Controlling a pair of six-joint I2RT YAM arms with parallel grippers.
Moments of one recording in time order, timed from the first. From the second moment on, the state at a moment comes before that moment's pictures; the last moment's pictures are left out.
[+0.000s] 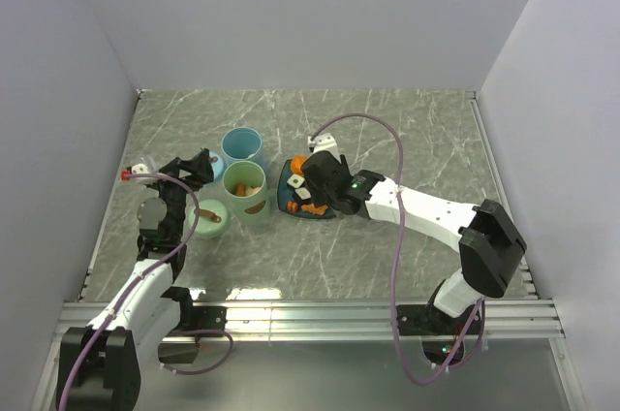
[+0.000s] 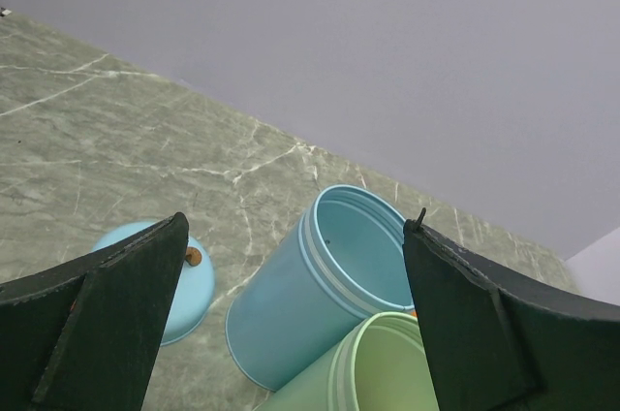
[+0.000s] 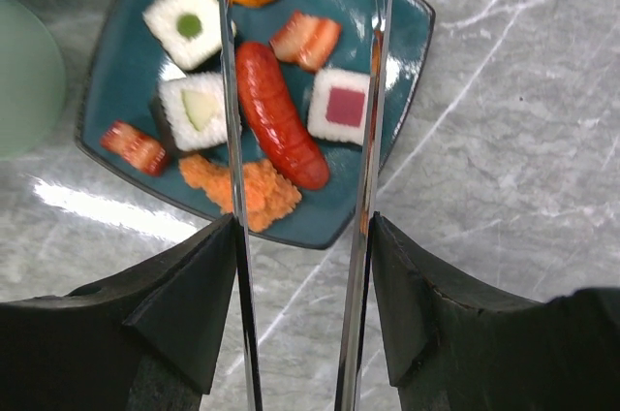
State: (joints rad) left arm -0.05 0.83 0.22 0.80 -0.09 -0.52; right arm 0.89 1.57 1.15 -0.47 0.48 0.36
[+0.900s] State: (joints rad) left arm -0.05 0.83 0.22 0.80 -0.09 -0.52; right arm 0.88 1.69 1.24 -0.43 0.42 0.33
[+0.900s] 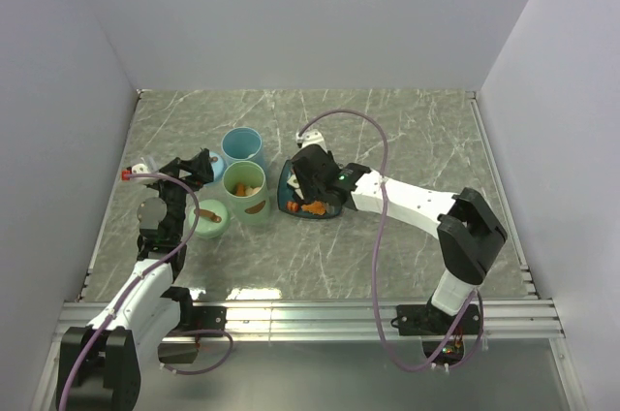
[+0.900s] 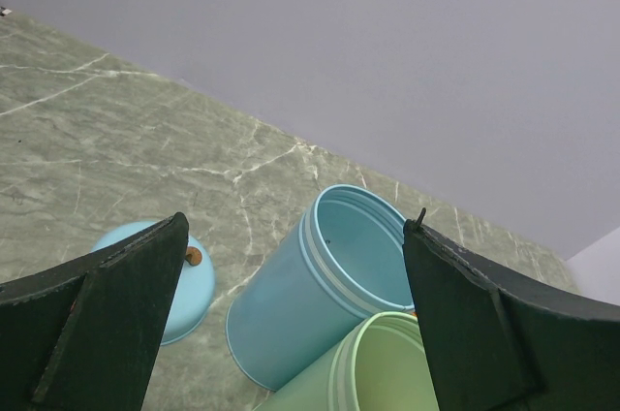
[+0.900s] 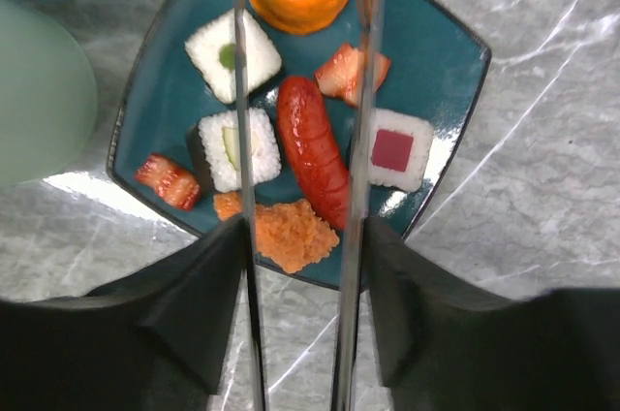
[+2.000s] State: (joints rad) left arm -0.05 0.83 0.22 0.80 -0.09 -0.52; right arm 0.99 1.64 1.53 -0.49 0.46 0.20
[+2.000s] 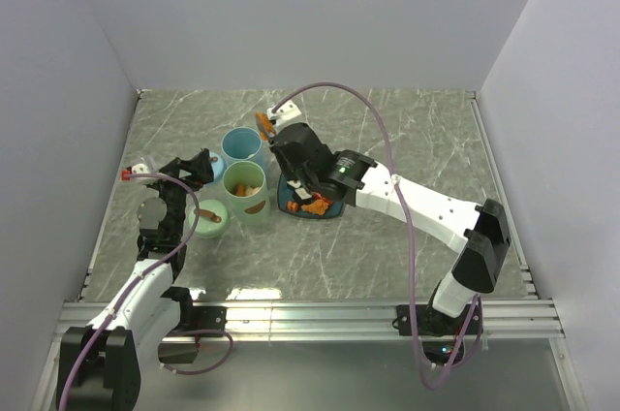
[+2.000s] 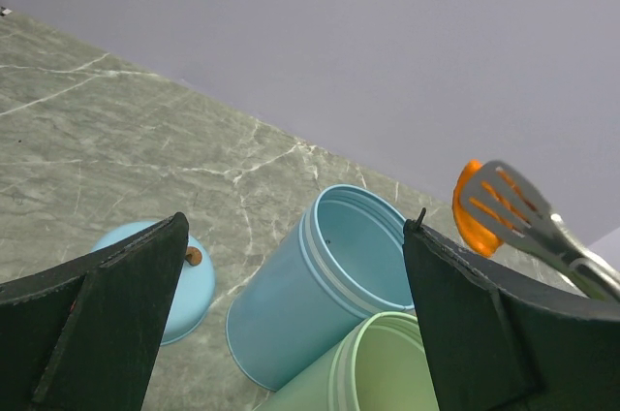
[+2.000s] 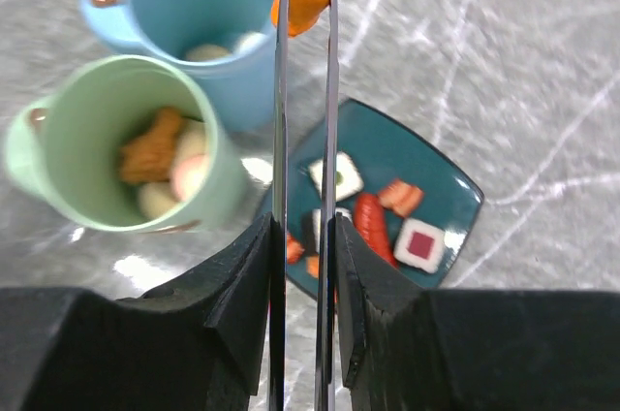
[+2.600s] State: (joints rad) left arm -0.05 0.83 0.22 0.80 -0.09 -0.52; right arm 1.04 1.77 1.66 -0.51 0.45 0.14
